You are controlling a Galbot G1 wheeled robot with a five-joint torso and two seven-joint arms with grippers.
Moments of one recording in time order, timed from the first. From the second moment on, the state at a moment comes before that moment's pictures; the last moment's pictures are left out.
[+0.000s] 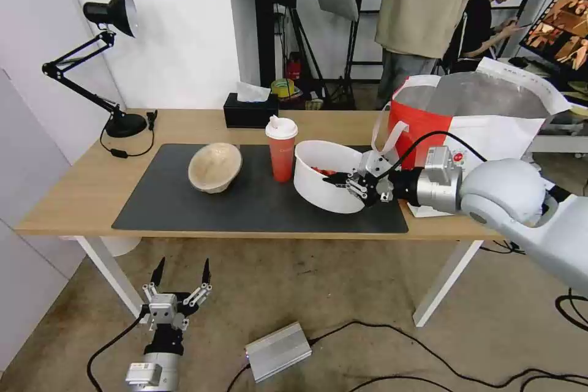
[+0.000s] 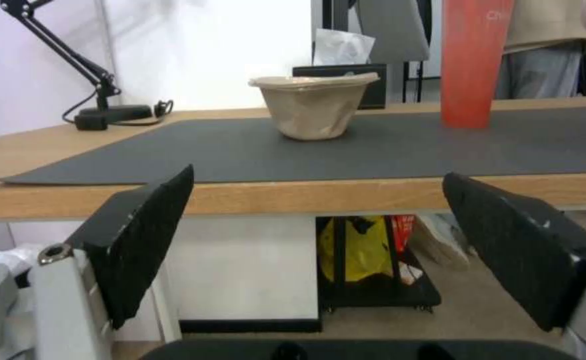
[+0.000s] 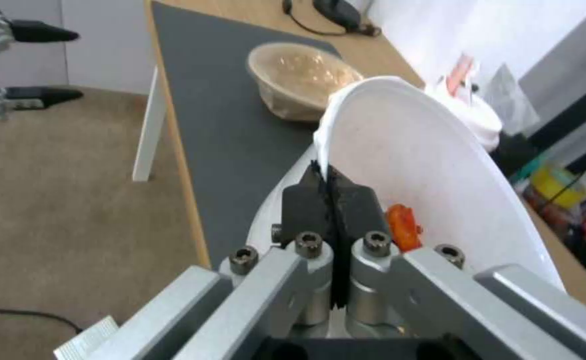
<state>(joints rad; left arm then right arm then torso) 1.68 -1.55 -0.66 -1.90 -0.05 -0.43 0.11 -0.31 0.44 -0.28 2.05 0.73 -0.33 -0.46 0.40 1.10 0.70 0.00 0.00</state>
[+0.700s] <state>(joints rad) 1.68 -1.55 -0.63 -1.88 -0.04 -0.43 0.11 -0.38 0.35 -0.04 2.11 0.72 -0.27 -0.53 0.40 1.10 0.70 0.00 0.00</state>
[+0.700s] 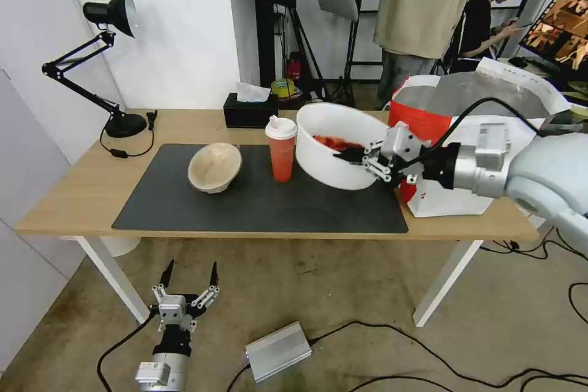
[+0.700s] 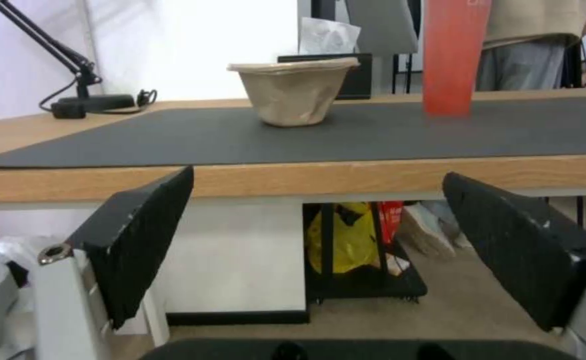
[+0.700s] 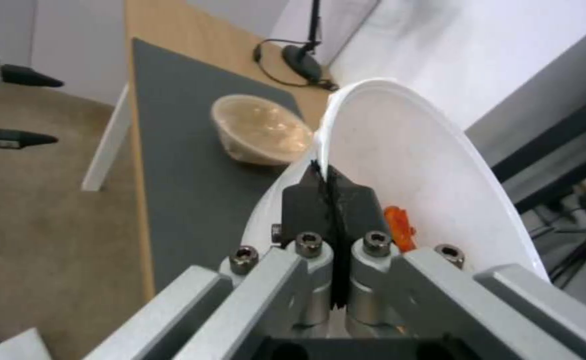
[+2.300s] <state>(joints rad) 1.66 -1.52 -0.58 -1.86 -0.04 -0.43 0.11 -0.43 0.26 0.23 1.81 0.60 -0.17 -0.55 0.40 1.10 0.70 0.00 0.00</state>
